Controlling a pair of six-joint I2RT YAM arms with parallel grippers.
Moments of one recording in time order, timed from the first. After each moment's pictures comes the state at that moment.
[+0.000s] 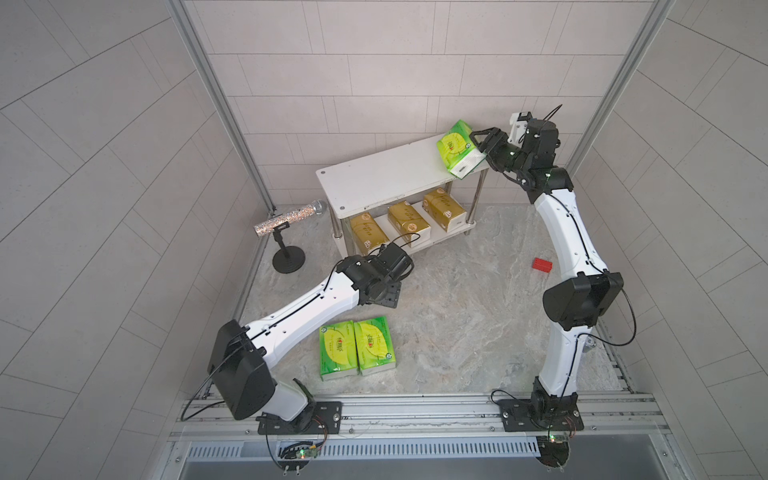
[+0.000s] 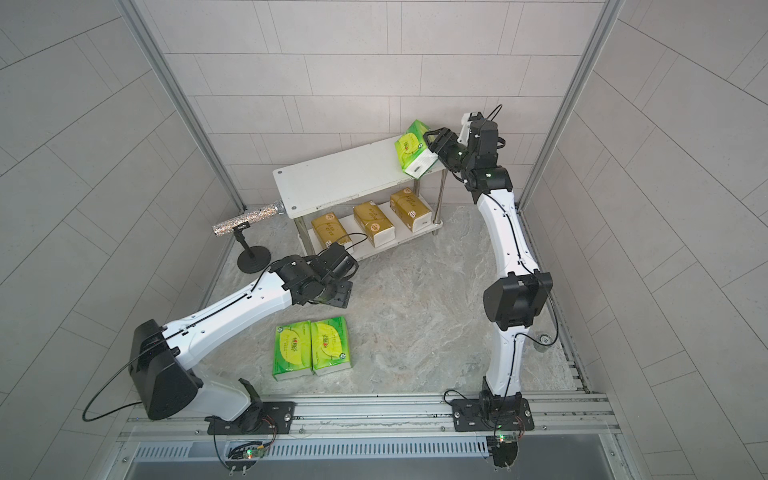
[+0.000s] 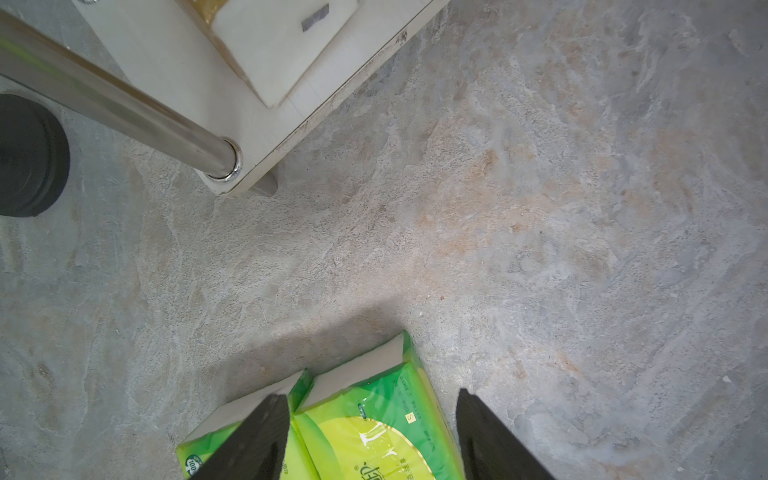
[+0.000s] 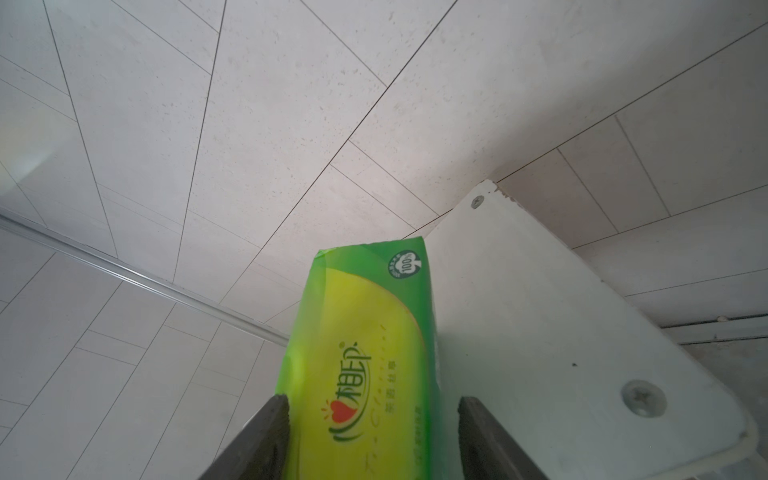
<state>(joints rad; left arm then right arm) -0.77 1.48 1.31 -1.05 -0.28 -0.51 0.07 2.02 2.34 -0.46 -0.40 0.83</state>
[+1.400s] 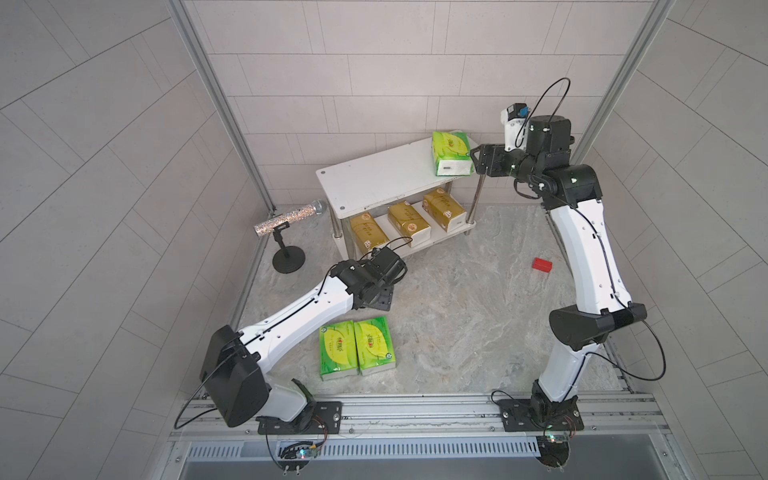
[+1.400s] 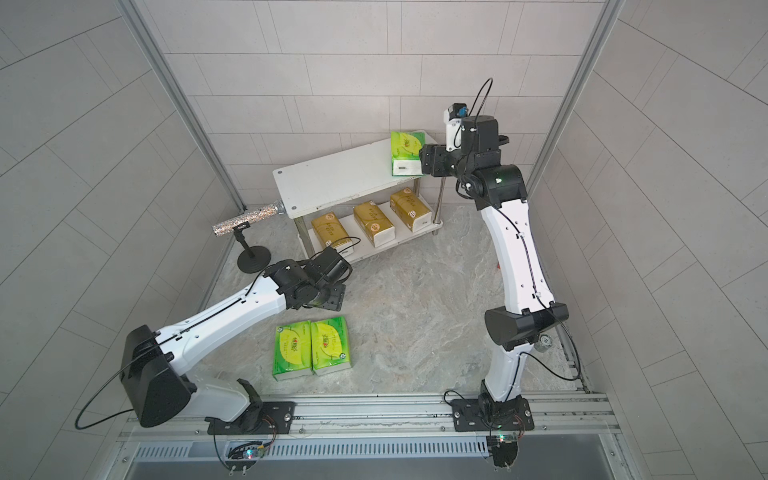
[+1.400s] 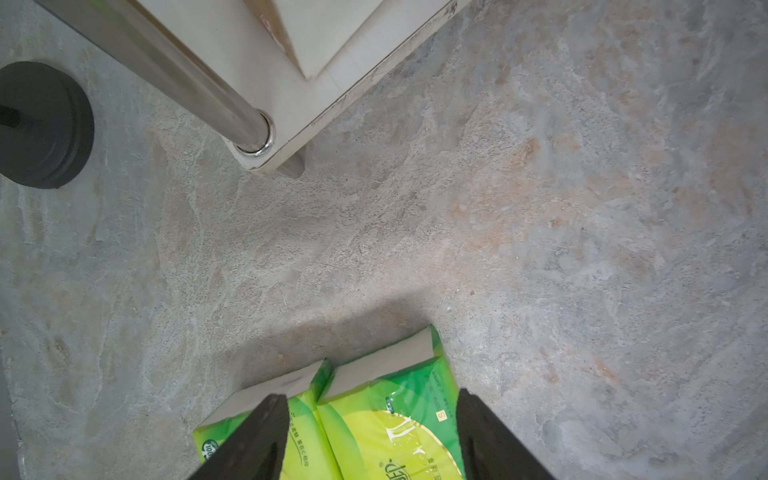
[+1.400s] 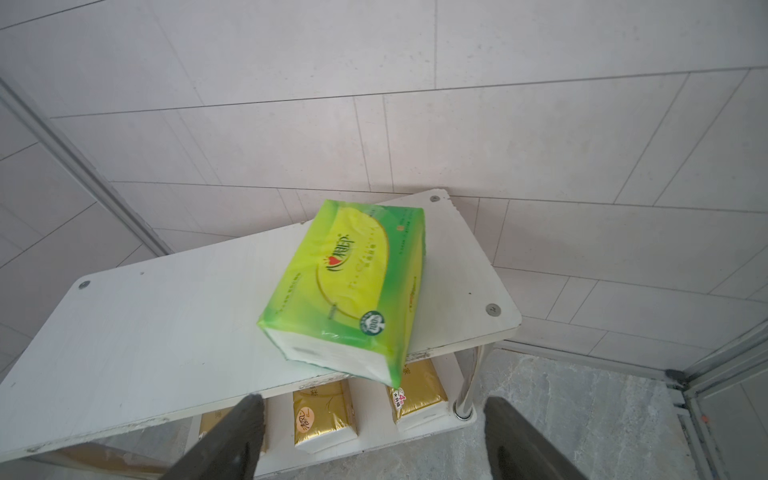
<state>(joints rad) -0.75 1.43 1.23 -1.04 -0.30 -0.53 0.25 1.83 2.46 -0.94 -0.04 0.11</state>
